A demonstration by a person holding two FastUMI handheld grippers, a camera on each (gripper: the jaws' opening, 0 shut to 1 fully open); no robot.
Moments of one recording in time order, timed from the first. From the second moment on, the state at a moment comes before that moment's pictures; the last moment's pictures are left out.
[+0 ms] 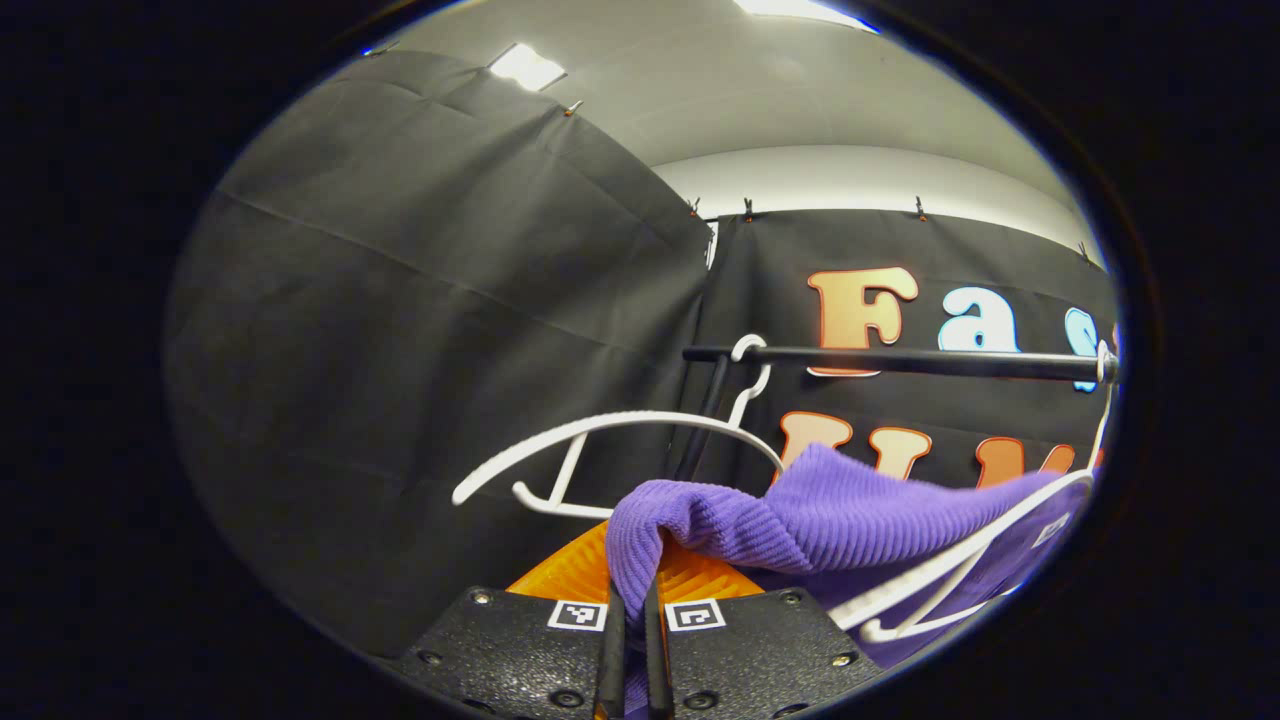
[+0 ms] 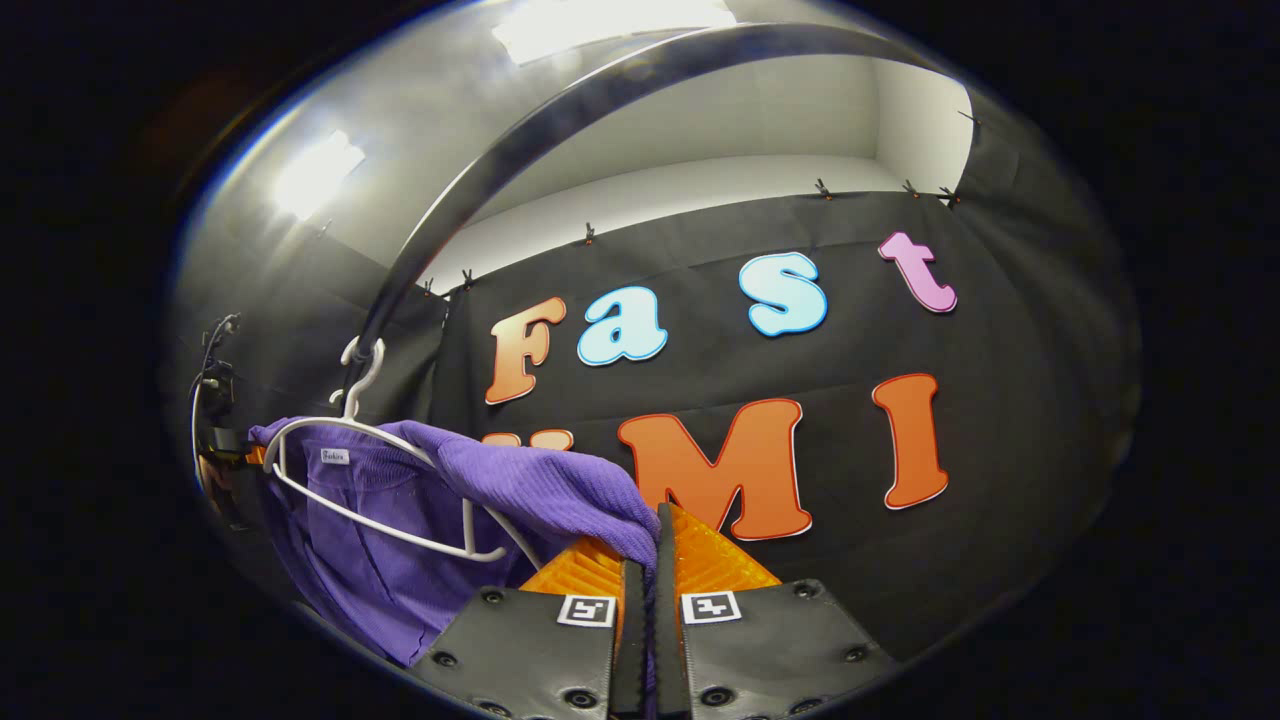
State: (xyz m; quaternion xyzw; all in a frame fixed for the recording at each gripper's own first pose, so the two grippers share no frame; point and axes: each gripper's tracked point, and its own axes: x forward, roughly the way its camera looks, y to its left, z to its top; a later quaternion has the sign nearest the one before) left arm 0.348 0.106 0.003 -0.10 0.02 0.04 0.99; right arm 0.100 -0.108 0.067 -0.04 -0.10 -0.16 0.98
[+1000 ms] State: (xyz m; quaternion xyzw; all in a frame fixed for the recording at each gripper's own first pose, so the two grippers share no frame) left arm 0.211 0.065 -0.133 0.02 0.13 -0.03 0.99; right arm 0.123 -0.109 -0.022 -0.07 -0.01 -0.14 0.99
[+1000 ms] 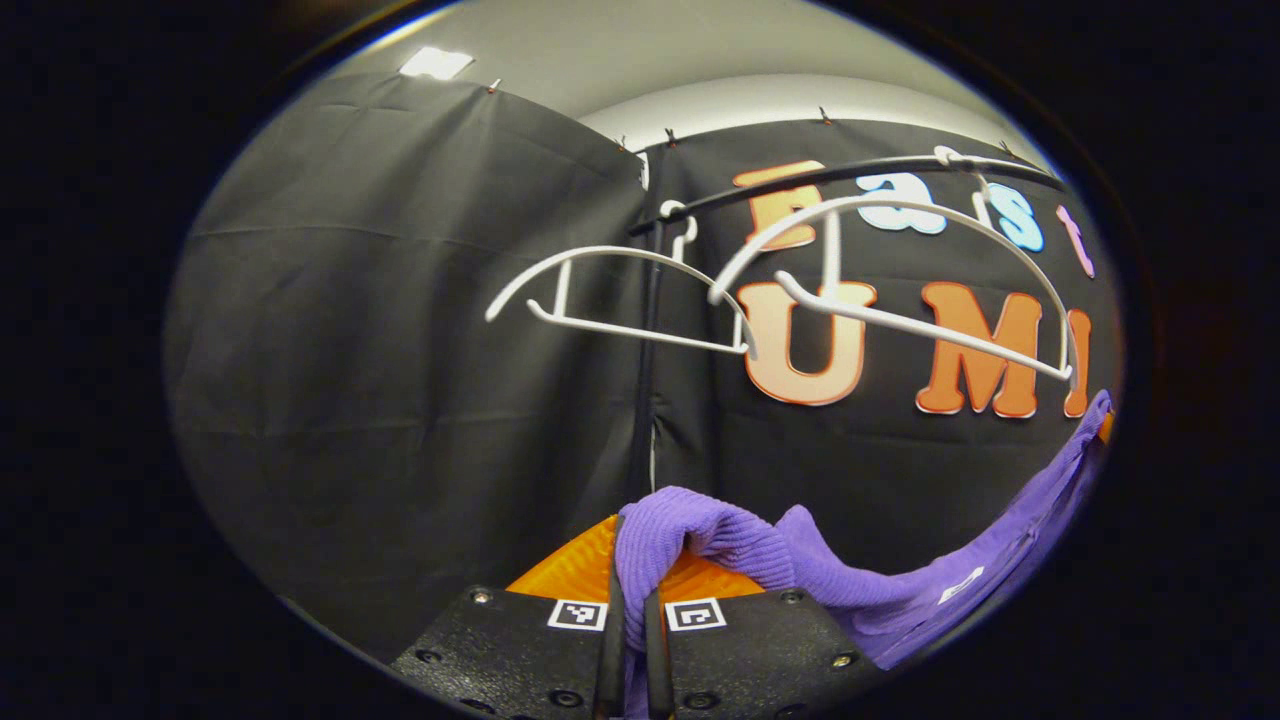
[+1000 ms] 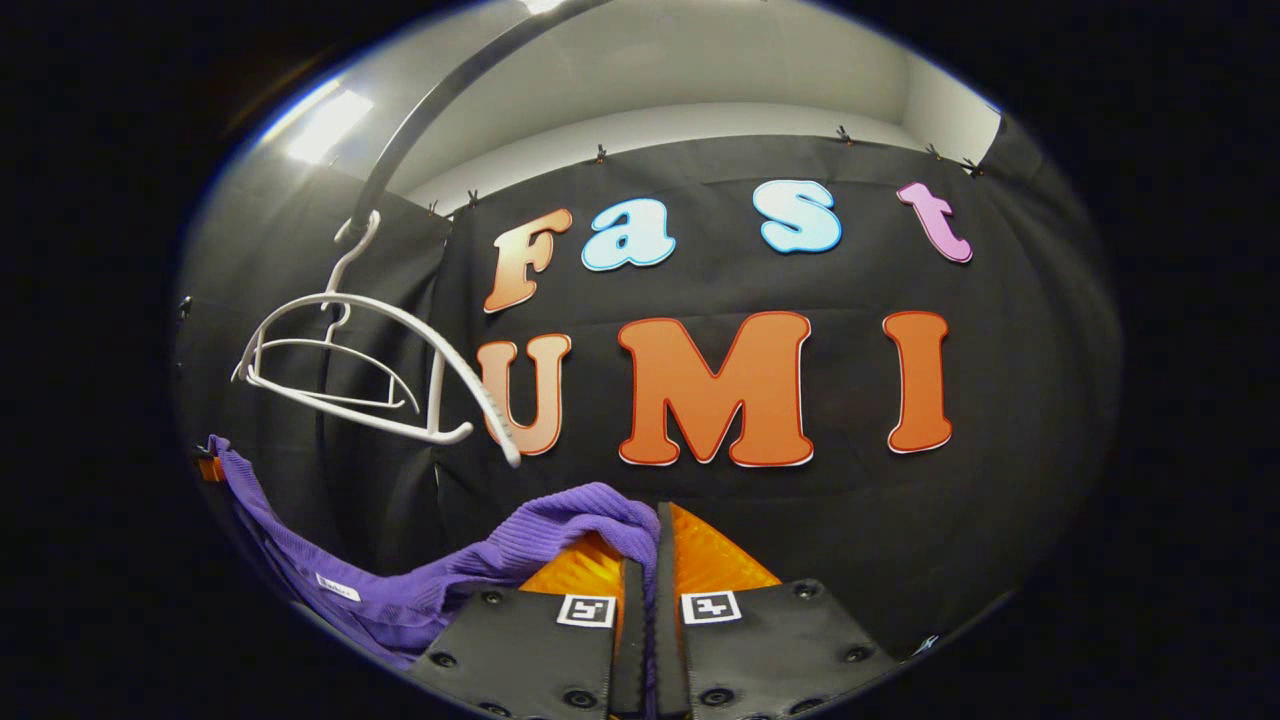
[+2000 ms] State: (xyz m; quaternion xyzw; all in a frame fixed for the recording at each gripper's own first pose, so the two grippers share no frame) left arm 0.043 -0.163 -0.350 -0.12 0.47 -0.20 0.85; right arm 0.051 -0.026 -0.289 0.01 0.32 -0.02 0.95
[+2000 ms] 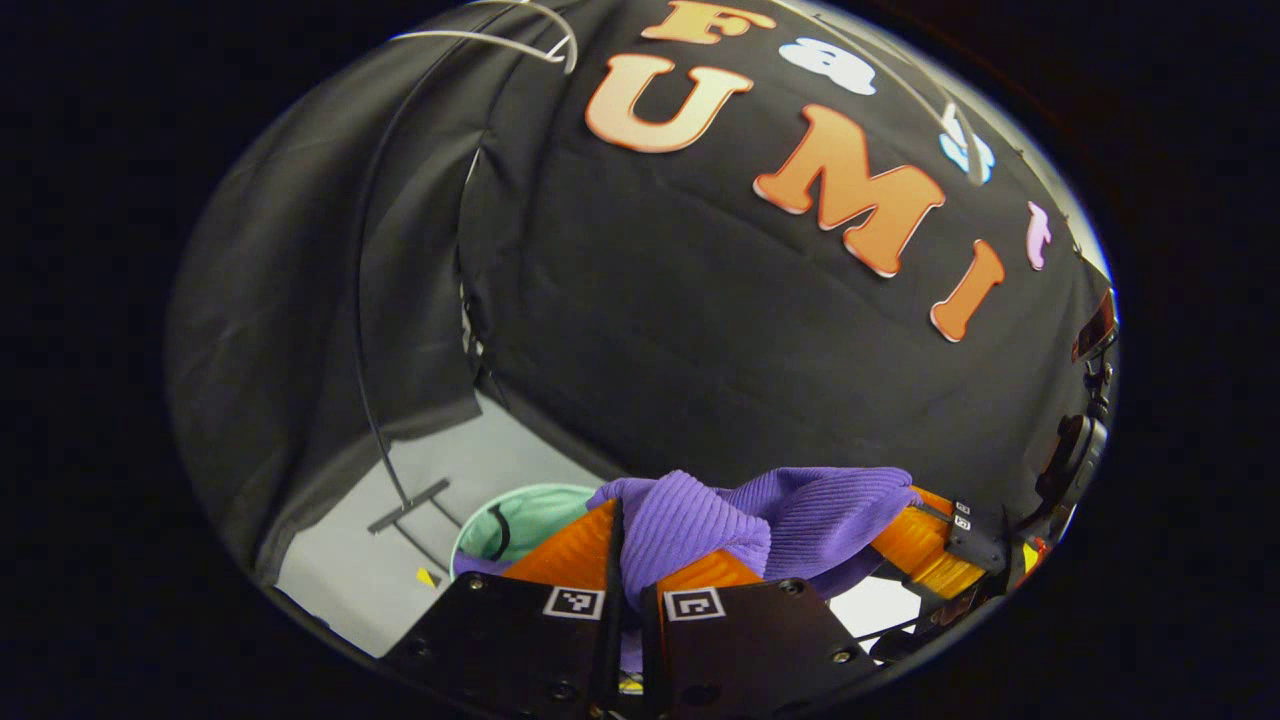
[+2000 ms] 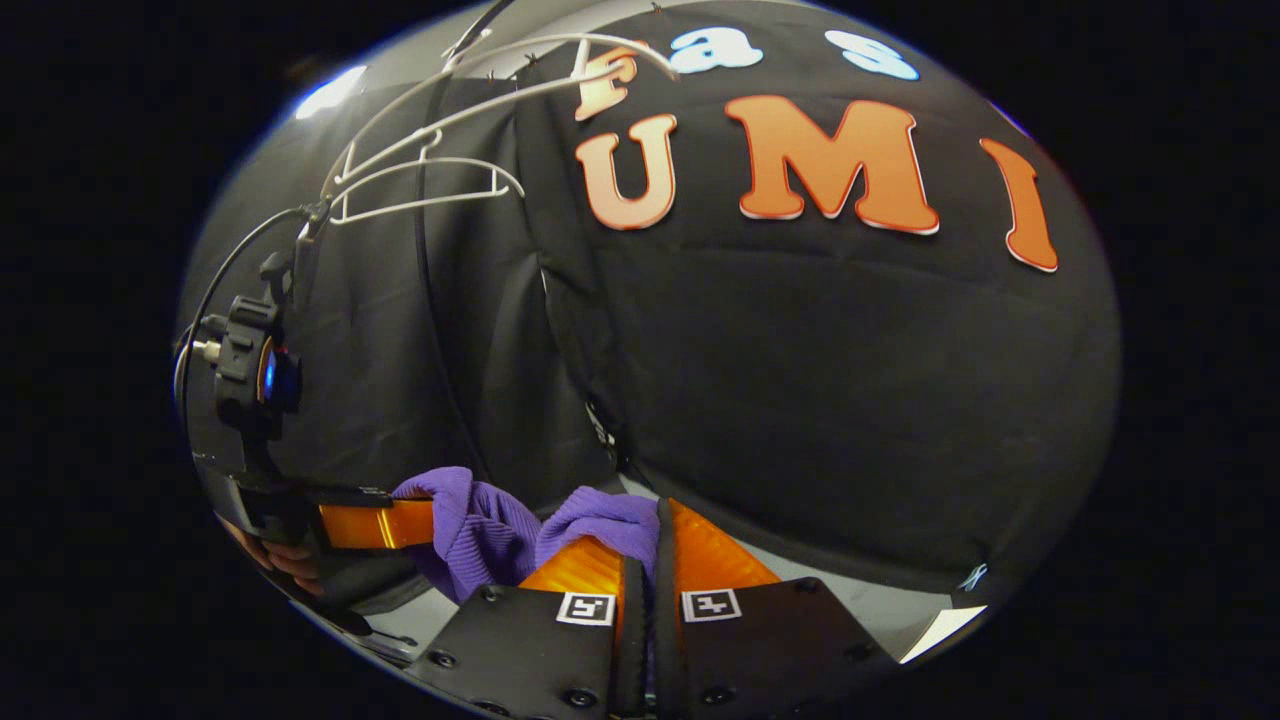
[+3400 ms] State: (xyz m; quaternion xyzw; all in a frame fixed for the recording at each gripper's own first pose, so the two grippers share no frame) left arm 0.004 -0.122 -0.373 -0.06 0.48 -0.10 0.87; right arm -0.016 -0.033 -0.343 0.04 0.40 -0.02 0.91
